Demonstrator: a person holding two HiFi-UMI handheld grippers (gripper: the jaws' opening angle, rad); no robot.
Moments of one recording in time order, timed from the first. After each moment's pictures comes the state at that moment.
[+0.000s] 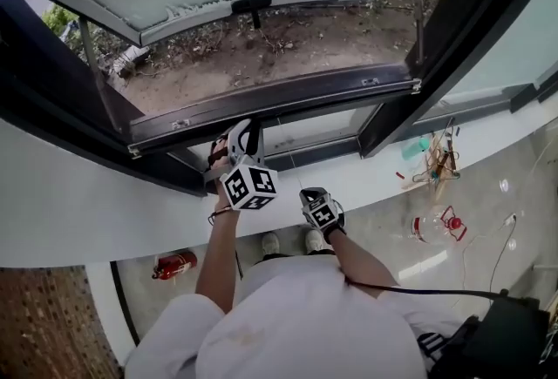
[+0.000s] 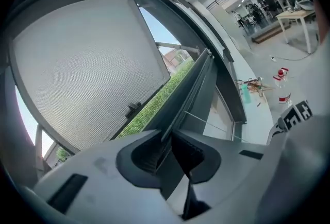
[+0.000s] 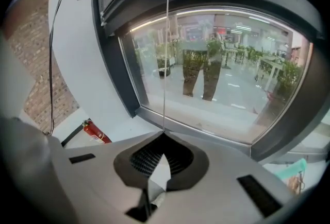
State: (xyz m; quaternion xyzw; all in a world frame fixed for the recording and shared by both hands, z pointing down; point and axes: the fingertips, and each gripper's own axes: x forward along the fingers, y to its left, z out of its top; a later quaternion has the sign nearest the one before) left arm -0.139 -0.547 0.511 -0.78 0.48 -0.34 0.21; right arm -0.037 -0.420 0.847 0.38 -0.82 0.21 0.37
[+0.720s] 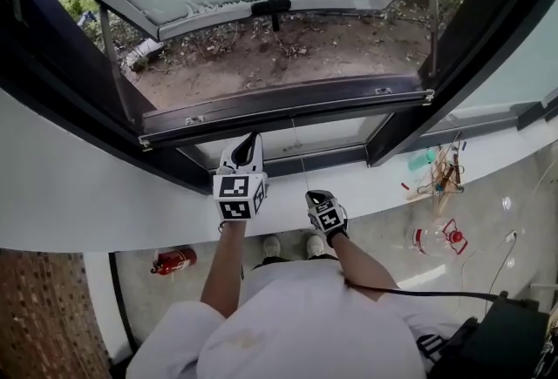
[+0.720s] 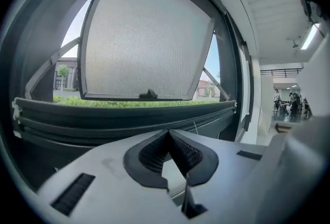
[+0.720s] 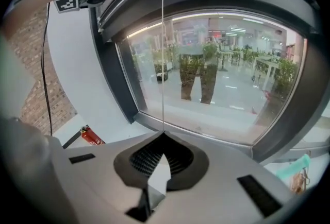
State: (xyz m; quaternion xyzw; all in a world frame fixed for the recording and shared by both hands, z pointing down) left arm -0.178 -0.525 0.504 -0.83 0.55 -0.07 -0.09; right arm -0.037 -0.432 0.842 0.40 -0.83 0.21 0.34
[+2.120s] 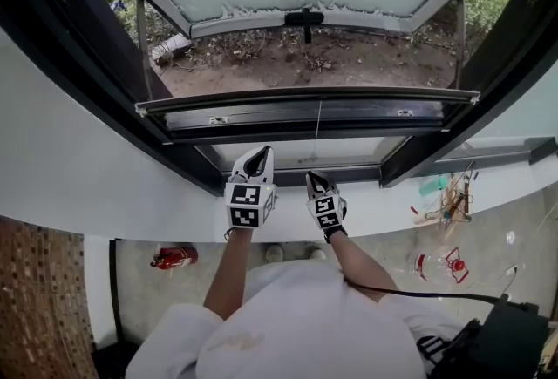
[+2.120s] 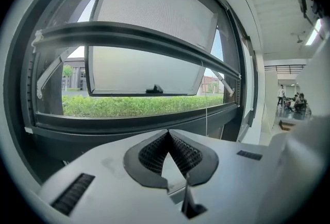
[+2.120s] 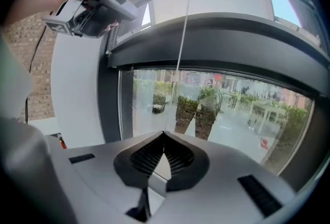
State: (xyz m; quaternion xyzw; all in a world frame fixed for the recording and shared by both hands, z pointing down) left arm -0.199 -0.513 0.521 -0.81 0.56 -0.09 -0.10; right arm -0.089 -0.519 0.736 0.44 -0.87 0.03 0.23
